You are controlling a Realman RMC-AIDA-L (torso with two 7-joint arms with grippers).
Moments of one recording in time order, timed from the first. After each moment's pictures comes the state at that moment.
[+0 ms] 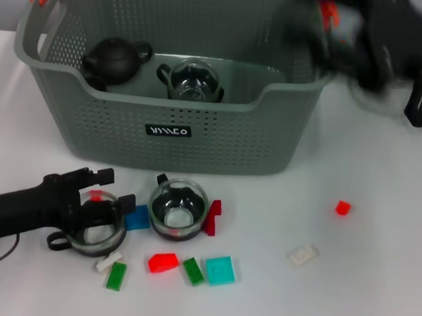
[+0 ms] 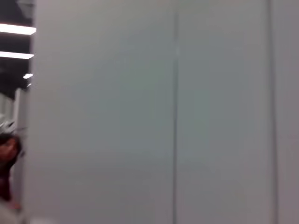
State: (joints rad) left arm -0.37 -2.06 0.41 0.51 2.10 1.65 -1.31; right arm 0.54 2.08 -0.94 -0.90 -1.42 -1.71 1.35
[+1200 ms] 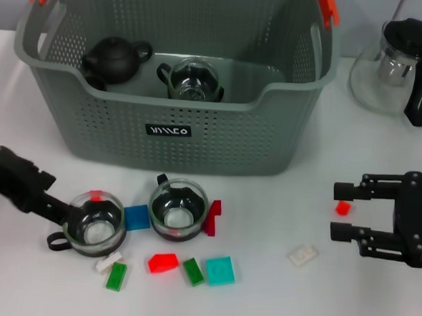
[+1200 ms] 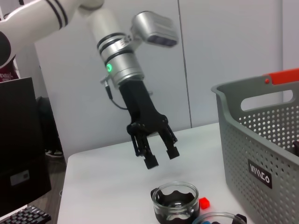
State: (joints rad) left arm -0.46 -2.11 0.85 1.50 2.57 1.90 -2.18; right arm 0.40 2.08 -0.76 -0.92 -1.95 -1.87 1.36
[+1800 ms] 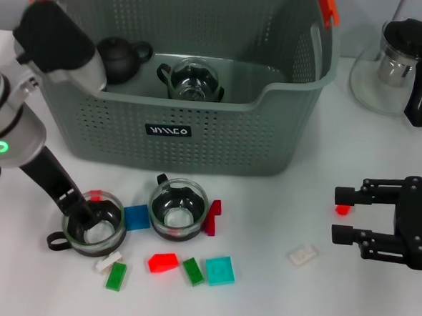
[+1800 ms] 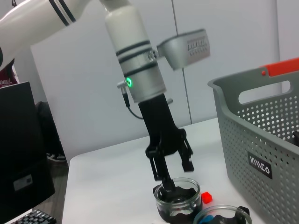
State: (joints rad) left arm -0.57 -2.15 1.23 1.43 2.85 1.74 -2.40; right arm 0.41 2.06 -0.76 -0.88 -1.96 -1.87 1.39
